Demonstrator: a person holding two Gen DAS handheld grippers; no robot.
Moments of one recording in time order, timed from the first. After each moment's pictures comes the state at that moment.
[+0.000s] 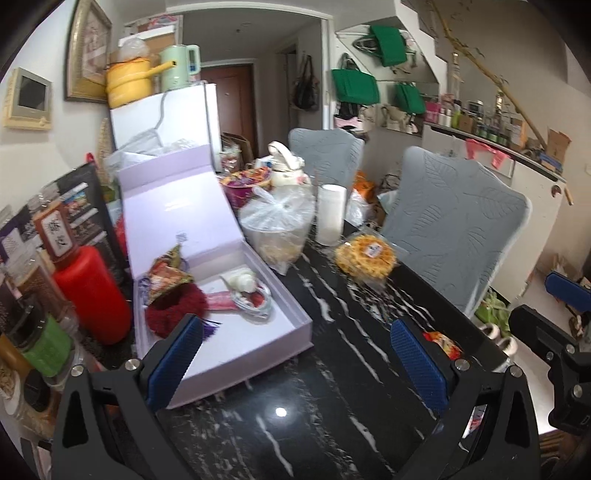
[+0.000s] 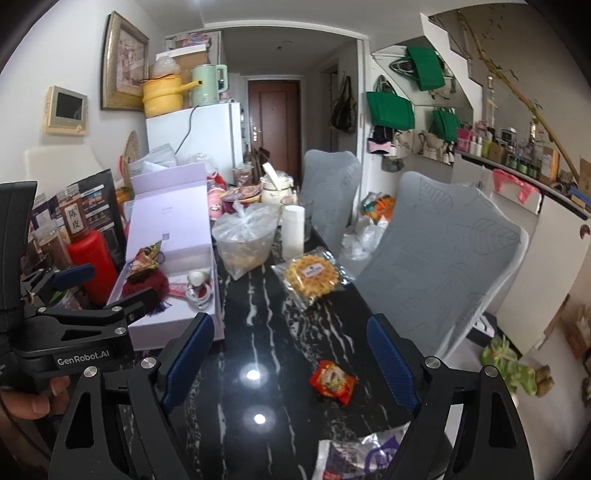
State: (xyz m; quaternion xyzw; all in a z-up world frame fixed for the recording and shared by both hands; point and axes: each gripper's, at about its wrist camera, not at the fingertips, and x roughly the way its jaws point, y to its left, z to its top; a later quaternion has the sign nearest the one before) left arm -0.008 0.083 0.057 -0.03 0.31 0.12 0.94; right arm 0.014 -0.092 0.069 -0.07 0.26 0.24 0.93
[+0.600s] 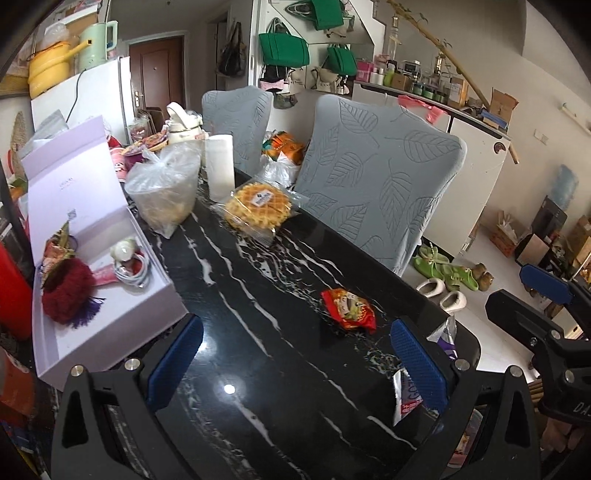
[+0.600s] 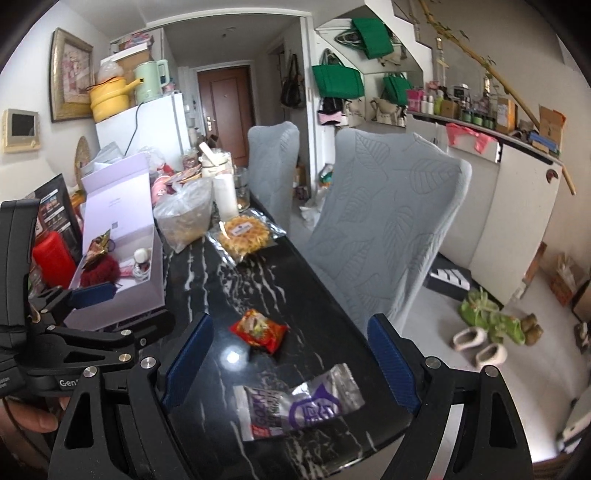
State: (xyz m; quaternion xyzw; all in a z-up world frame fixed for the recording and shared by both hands) left arm 0.028 -0.001 0.007 -0.04 0.37 -0.01 0.93; right arm 0.022 -0.179 0.029 -0.02 0.31 0.17 0.94
